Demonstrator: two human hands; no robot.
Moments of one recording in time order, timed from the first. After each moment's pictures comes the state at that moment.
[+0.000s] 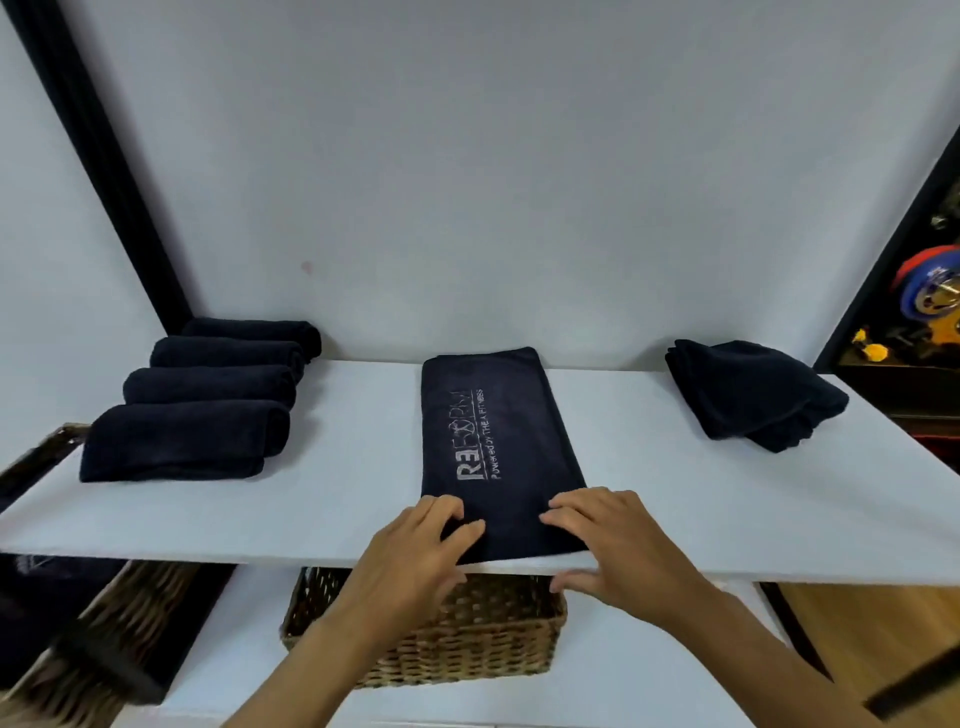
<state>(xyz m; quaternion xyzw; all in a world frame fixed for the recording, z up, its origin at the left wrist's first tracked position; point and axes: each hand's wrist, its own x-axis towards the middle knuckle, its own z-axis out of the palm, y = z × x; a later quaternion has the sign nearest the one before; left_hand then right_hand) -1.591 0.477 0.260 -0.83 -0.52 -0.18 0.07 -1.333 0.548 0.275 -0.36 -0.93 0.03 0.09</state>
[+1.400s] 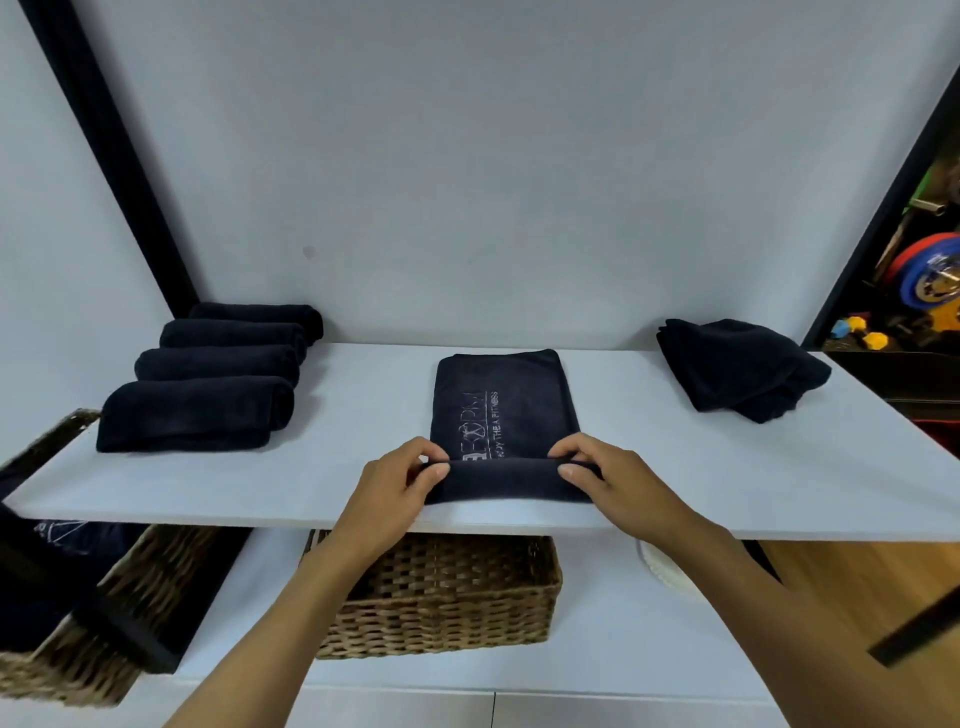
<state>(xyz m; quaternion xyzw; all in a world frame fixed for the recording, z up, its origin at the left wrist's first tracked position) -1.602 0.492 0.282 -0.64 -0.64 -0.39 -0.18 -1.334 0.557 0.298 -0.45 -0.83 0.26 0.22</state>
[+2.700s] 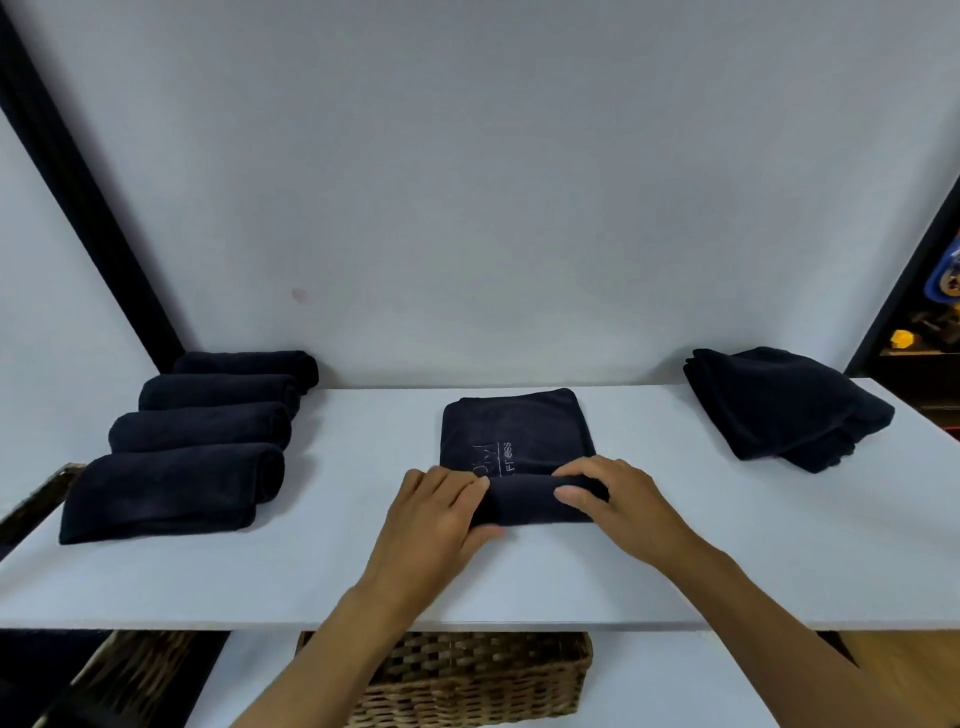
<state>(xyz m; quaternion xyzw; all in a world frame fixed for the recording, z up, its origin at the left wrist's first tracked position) -1.598 0.551 0.284 -0.80 -0.54 -0.21 0.16 -1.360 0.627 0.285 -0.47 -0.81 0.25 0.26</state>
